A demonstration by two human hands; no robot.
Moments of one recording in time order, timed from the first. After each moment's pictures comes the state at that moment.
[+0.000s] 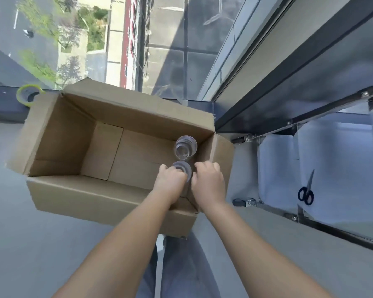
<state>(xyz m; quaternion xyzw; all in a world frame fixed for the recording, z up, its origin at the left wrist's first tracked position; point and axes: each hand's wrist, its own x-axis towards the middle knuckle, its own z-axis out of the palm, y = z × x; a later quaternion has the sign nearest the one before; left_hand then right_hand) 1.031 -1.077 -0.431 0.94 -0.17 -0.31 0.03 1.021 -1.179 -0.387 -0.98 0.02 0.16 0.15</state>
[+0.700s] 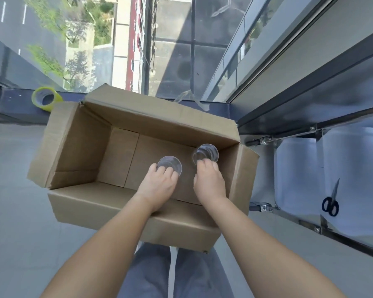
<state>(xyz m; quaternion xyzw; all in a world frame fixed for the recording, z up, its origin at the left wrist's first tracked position) 1.040 -0.990 -0.438 0.94 -0.30 -0.13 -0.04 1.051 -1.136 -0.430 -0.97 -0.02 0.19 0.12</state>
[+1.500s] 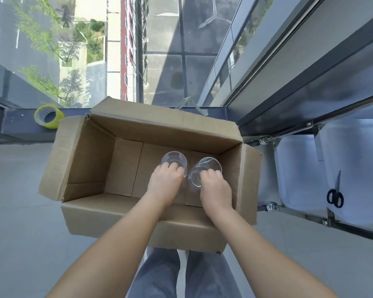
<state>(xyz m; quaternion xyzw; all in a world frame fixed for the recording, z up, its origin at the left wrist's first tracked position) 1.057 -0.988 -0.416 0.96 -0.19 -0.18 0.09 1.030 -1.122 -0.432 -1.00 -0.04 0.05 0.07</state>
